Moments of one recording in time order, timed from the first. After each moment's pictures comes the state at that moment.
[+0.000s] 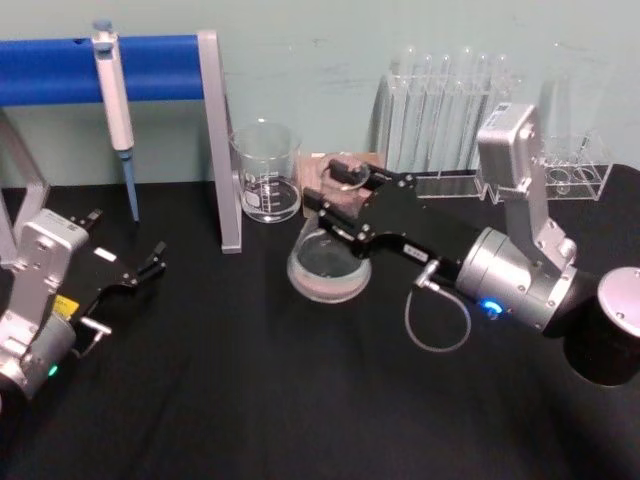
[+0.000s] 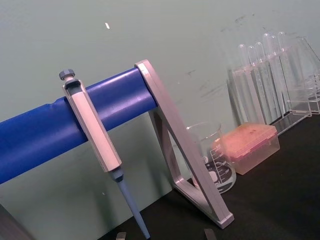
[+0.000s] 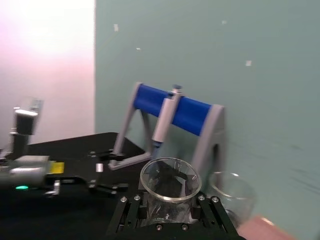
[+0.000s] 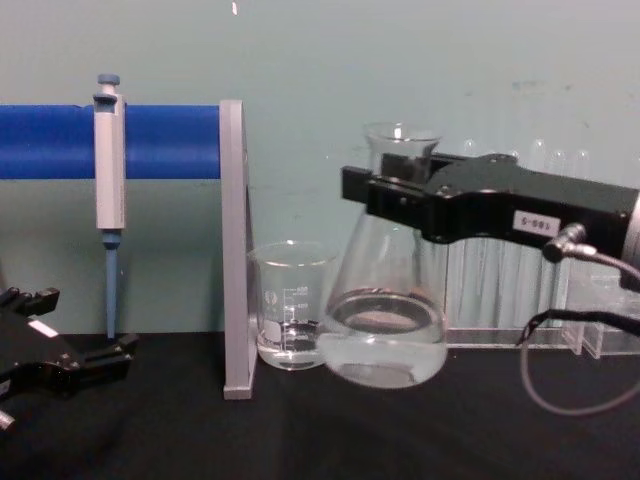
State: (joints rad) left arm -0.20 0.60 0.45 -1.41 -0.25 -0.12 0.03; right arm 0.32 0.44 -0.48 -1.62 0.43 0.01 0.45
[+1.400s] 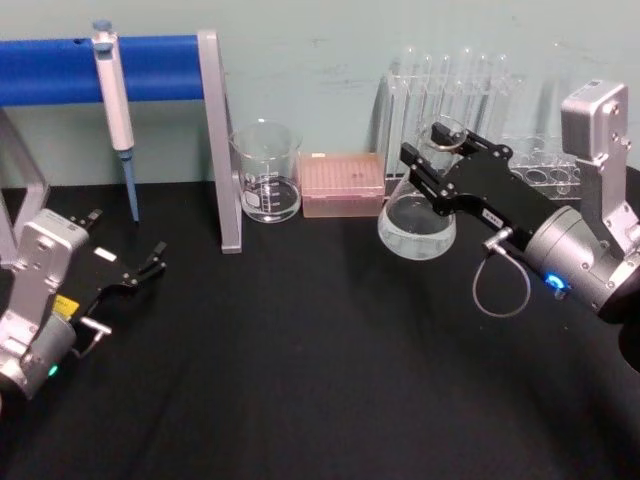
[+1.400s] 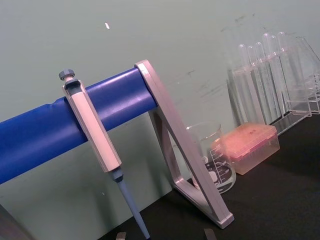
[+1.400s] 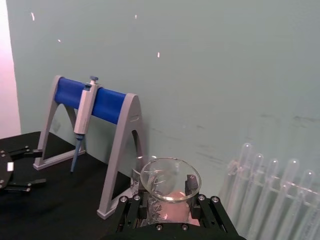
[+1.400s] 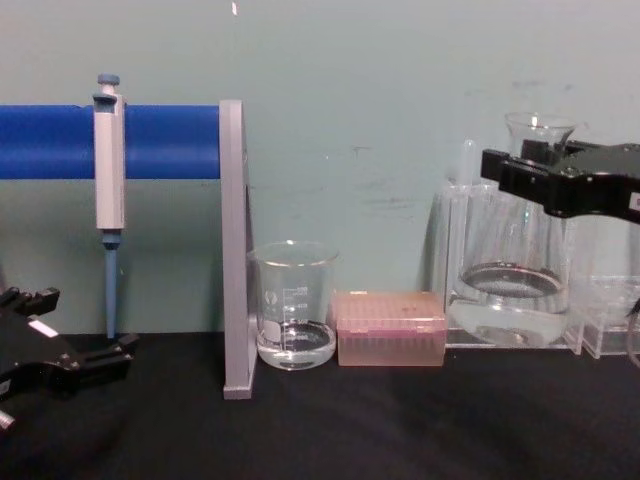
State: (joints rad) left arm -0.20 0.60 0.45 -1.41 -0.25 -0.12 0.03; right arm 0.25 0.41 -0.29 -1.61 0.35 0.03 0.35
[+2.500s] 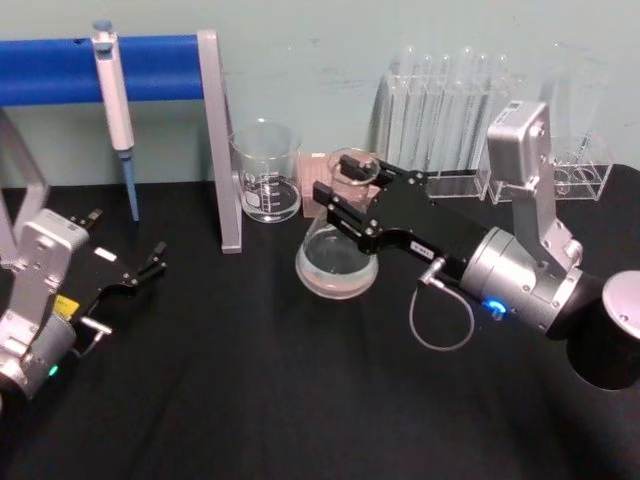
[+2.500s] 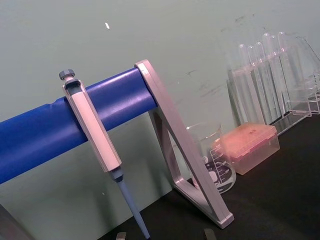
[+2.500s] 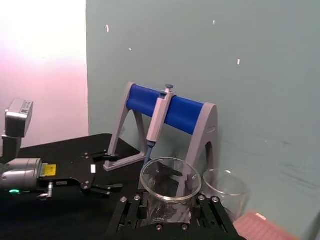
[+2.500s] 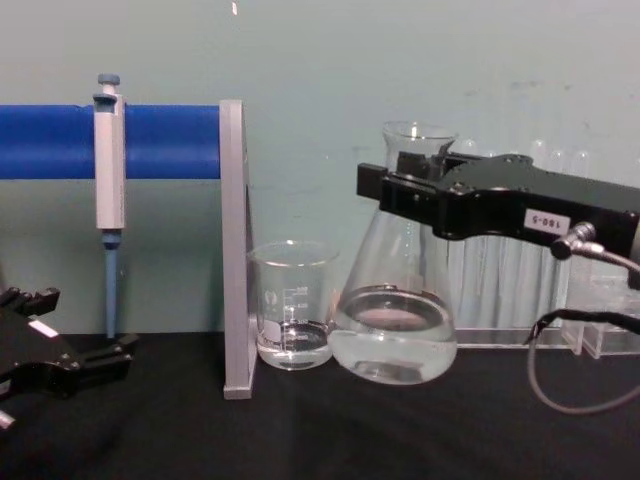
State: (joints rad) left arm -0.20 0.60 0.45 -1.41 -0.25 -0.12 0.03; right arm 0.28 0.39 -0.42 -1.63 0.40 0.03 0.47
